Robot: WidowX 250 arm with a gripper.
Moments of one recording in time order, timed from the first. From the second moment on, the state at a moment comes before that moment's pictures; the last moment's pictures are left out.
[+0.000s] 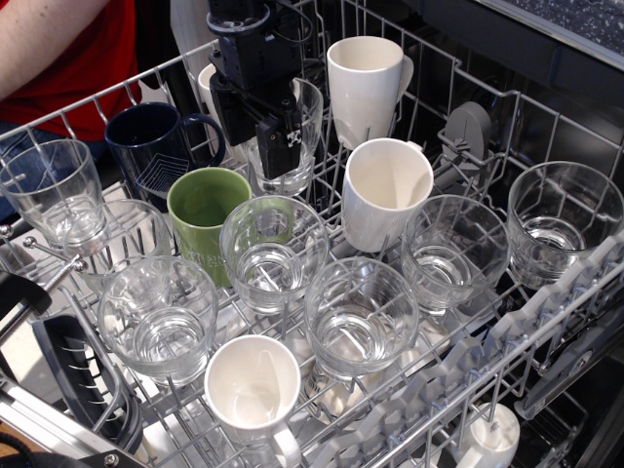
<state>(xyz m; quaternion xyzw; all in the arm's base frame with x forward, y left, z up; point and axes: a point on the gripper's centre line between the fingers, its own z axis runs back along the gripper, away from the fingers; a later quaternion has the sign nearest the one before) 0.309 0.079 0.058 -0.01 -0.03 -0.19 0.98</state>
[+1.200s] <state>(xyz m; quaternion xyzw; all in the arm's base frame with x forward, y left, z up) 0.338 0.090 -0.021 0.01 -0.06 -0.23 0.97</state>
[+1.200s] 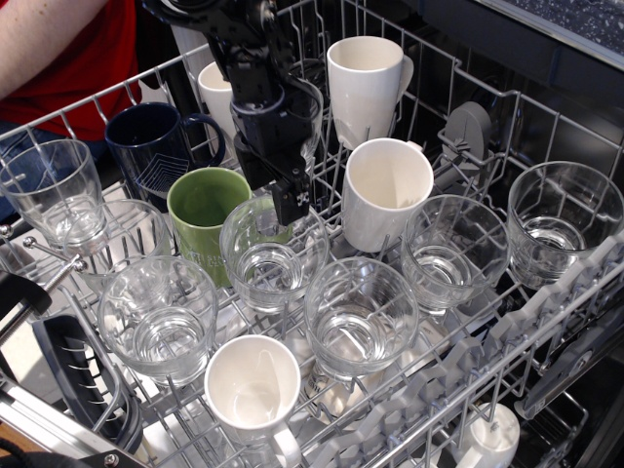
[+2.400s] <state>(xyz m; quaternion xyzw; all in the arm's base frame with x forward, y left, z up) 0.338 0.100 -0.057 0.04 -0.05 -0.22 0.97</state>
